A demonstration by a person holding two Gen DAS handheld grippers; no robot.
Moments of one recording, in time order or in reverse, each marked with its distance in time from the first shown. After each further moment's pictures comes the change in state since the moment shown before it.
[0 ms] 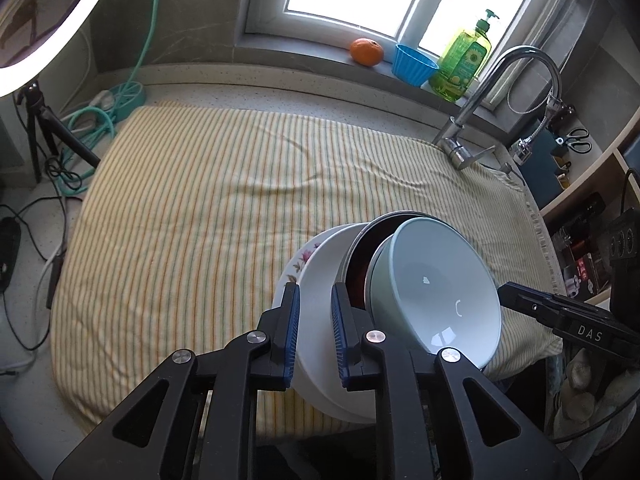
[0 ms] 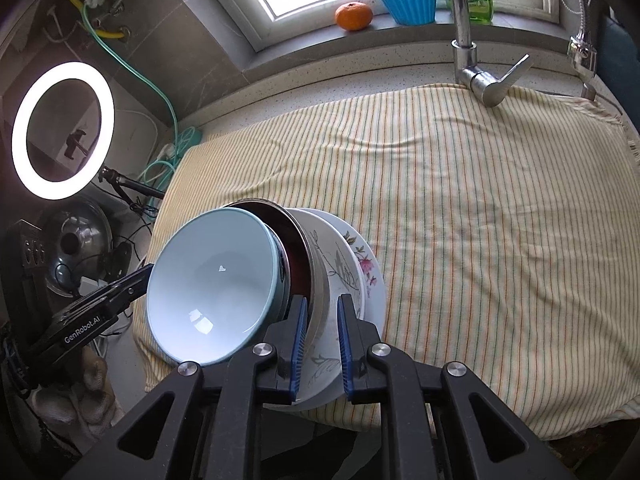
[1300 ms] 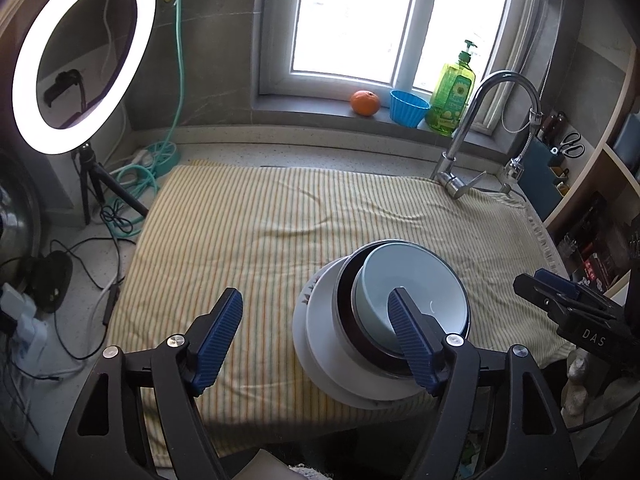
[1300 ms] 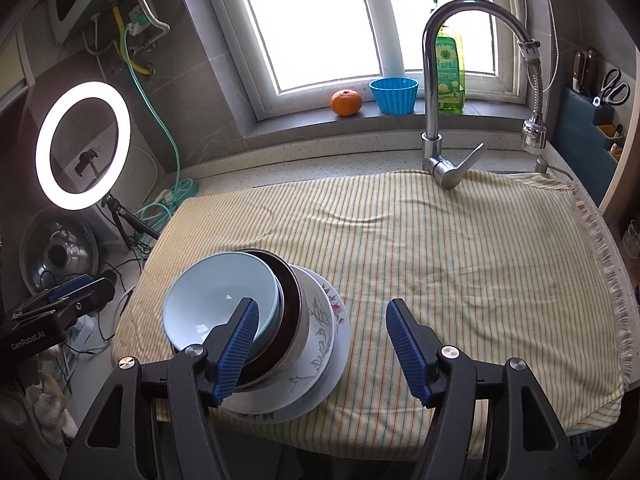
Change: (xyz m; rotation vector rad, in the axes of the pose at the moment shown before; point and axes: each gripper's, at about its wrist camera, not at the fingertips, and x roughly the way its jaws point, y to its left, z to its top) left arm -0.067 -0.024 -0.013 0.067 -0.169 0.113; right arm -0.062 0.014 -0.023 -0.090 -0.279 -0.115
